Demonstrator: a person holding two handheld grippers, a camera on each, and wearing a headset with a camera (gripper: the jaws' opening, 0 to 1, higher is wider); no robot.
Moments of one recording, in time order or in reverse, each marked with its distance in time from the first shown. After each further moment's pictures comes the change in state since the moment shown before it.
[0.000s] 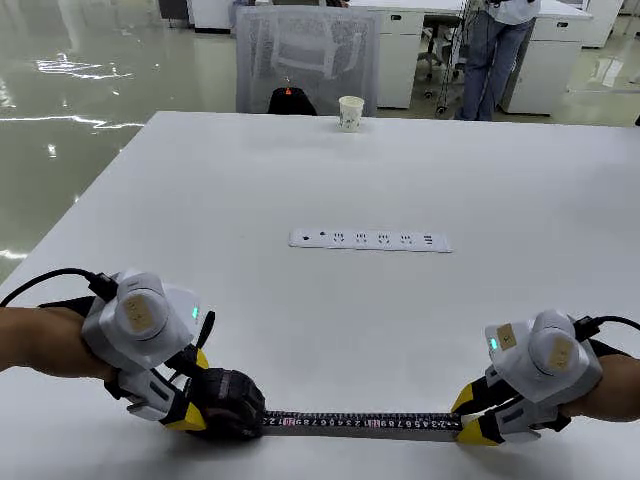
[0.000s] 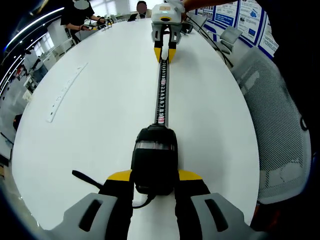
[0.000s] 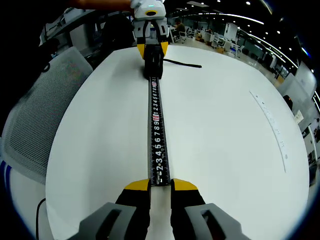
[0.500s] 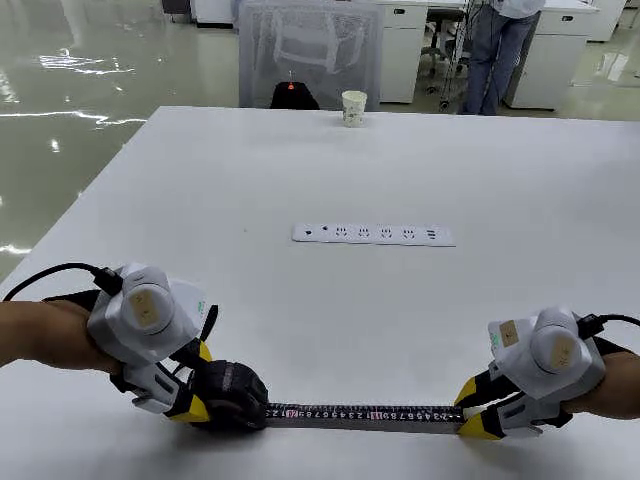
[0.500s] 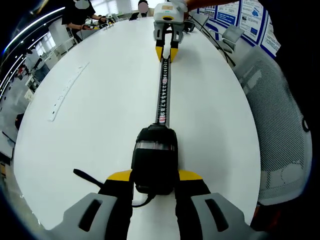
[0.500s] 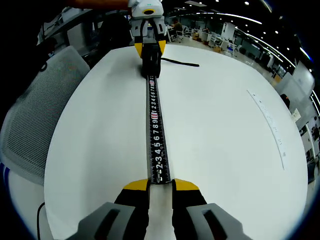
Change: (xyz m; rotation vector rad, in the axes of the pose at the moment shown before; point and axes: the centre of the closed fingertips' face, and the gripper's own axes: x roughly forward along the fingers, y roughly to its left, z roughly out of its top) left arm 0.000 0.000 0.000 -0.006 0.014 0.023; right arm 0.000 -0.001 -0.003 0.012 0.007 -0.031
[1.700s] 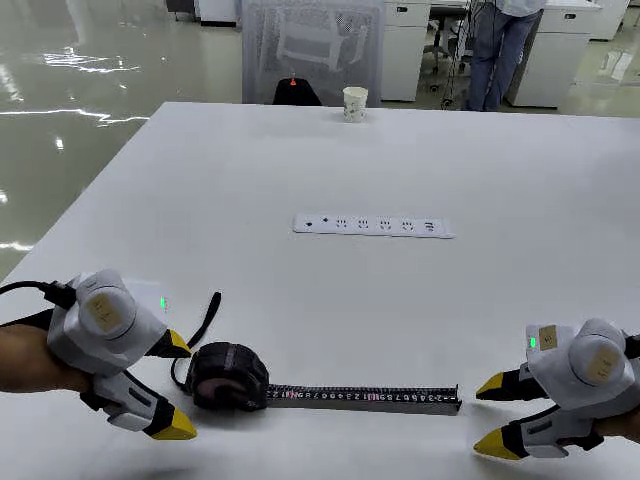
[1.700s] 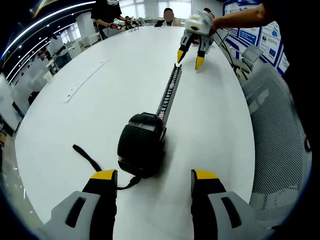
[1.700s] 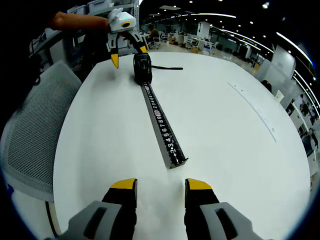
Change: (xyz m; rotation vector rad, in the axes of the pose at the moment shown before) left arm -0.020 -0.027 -0.012 -0.208 -0.093 0.110; right arm -0.023 0.029 -0.012 0.164 -0.078 -0.110
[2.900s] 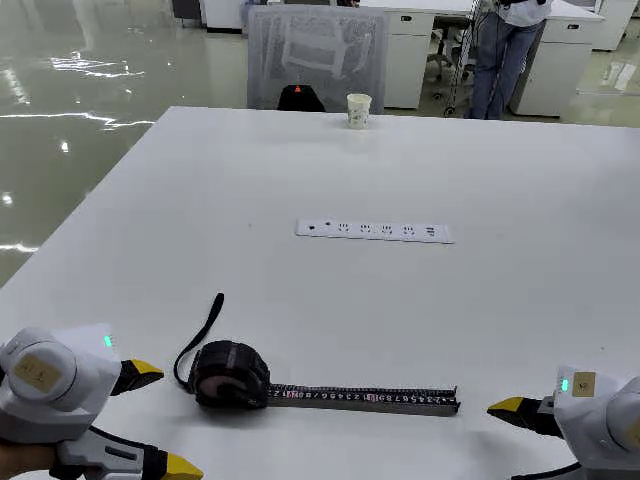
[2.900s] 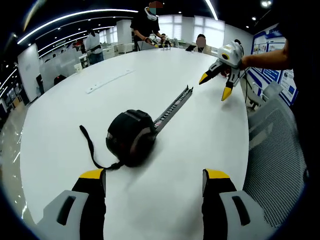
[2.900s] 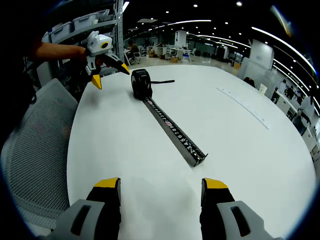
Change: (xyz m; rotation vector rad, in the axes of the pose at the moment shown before) left arm -0.017 -0.037 -0.007 -0.266 -0.191 0.139; right arm -0.009 0.044 0.012 0.152 -0.128 -0.101
